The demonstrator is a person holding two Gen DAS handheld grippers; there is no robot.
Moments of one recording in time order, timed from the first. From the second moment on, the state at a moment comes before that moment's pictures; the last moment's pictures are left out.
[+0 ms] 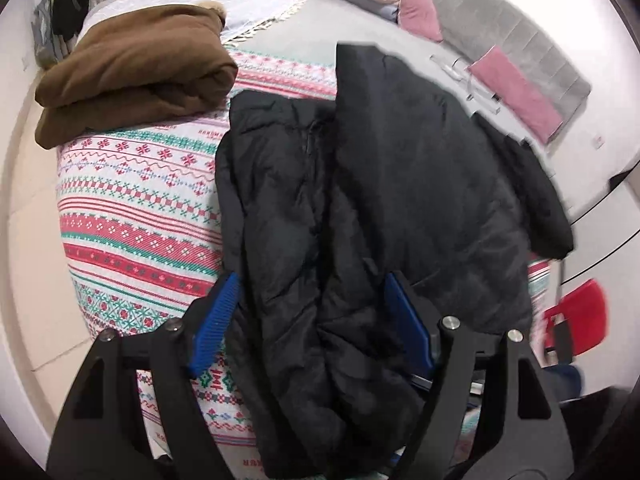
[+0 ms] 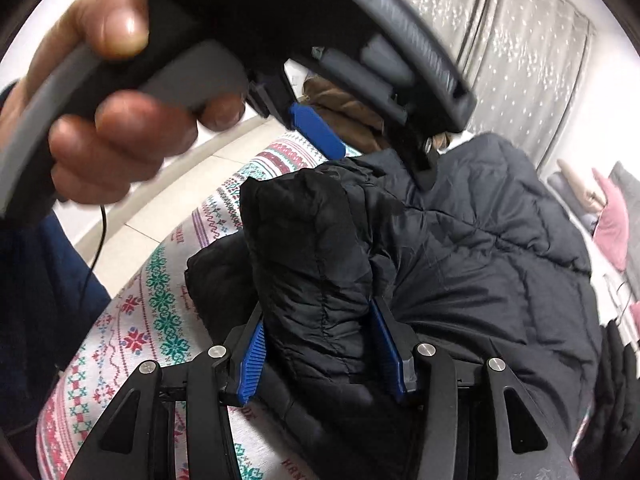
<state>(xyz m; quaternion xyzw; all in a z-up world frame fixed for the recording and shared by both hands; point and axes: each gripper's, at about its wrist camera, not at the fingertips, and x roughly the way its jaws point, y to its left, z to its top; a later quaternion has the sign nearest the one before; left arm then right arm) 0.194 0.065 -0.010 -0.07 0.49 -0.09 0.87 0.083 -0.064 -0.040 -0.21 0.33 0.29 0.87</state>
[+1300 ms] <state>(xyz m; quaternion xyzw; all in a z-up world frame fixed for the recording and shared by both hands) 0.228 0.003 0.049 0.03 0.43 -0.07 0.90 0.155 -0.190 -0.046 0.01 0.45 0.22 0.87</state>
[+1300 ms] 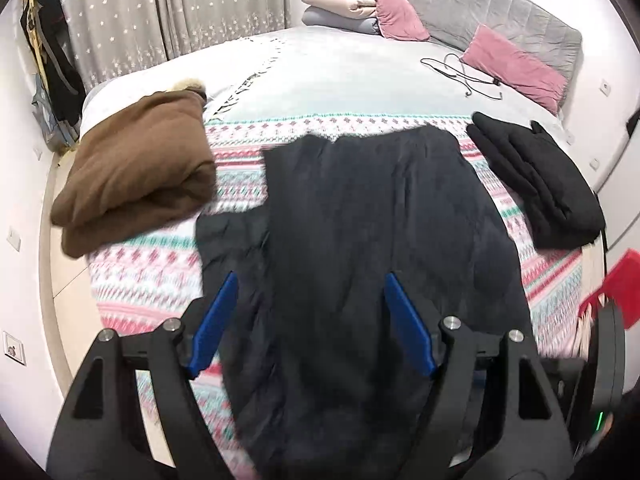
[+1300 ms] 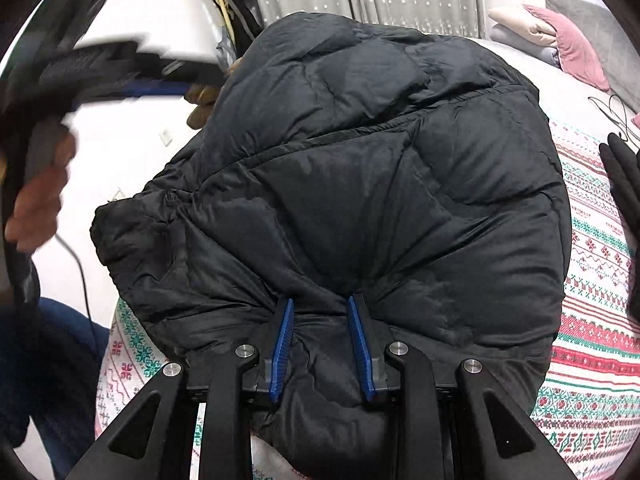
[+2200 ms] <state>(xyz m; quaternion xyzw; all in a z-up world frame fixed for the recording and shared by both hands) 0.268 0.013 -0.012 0.02 0.47 0.00 0.88 0.315 -0.273 -0.014 0.01 0.45 0.08 0.89</state>
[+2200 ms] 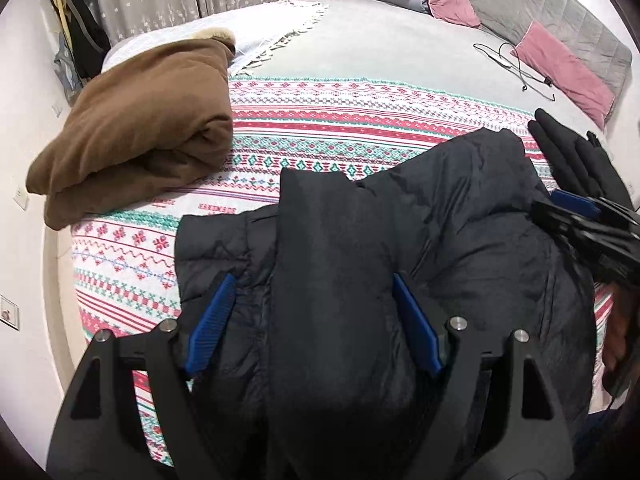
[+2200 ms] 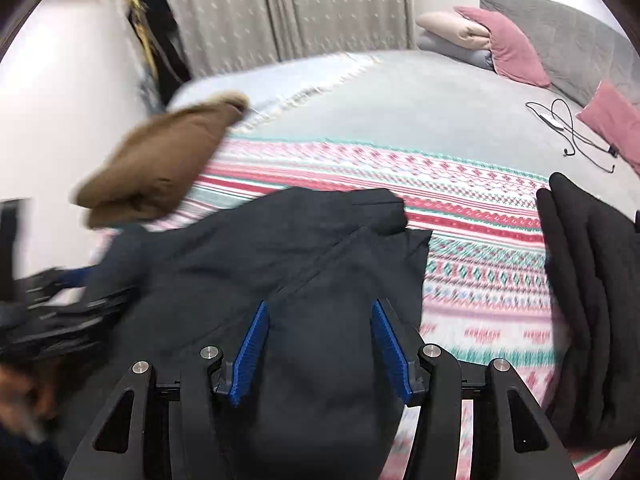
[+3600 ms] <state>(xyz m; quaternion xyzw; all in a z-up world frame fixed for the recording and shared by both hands) 0.349 0.039 -0.057 0.00 0.53 0.07 0.84 0.344 -0.254 -0.066 -0.03 0.49 0.02 0.87</state>
